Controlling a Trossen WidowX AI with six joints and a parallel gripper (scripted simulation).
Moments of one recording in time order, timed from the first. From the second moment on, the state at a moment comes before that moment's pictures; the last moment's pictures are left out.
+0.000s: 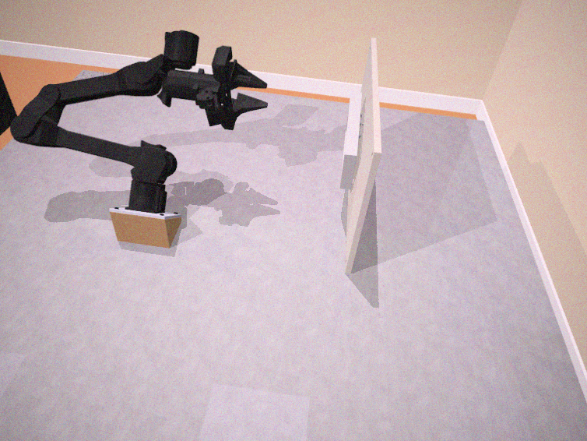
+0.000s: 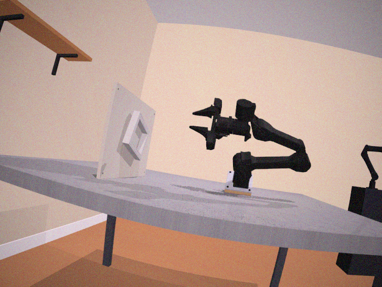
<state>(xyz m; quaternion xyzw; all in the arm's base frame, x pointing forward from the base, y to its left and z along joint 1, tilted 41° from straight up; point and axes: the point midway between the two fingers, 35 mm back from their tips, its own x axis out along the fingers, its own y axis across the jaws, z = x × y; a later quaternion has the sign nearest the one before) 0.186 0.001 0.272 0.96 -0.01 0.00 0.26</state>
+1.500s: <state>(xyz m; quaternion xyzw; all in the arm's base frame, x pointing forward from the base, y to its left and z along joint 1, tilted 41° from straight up) 0.256 0.025 0.244 0.96 0.00 0.00 0.27</state>
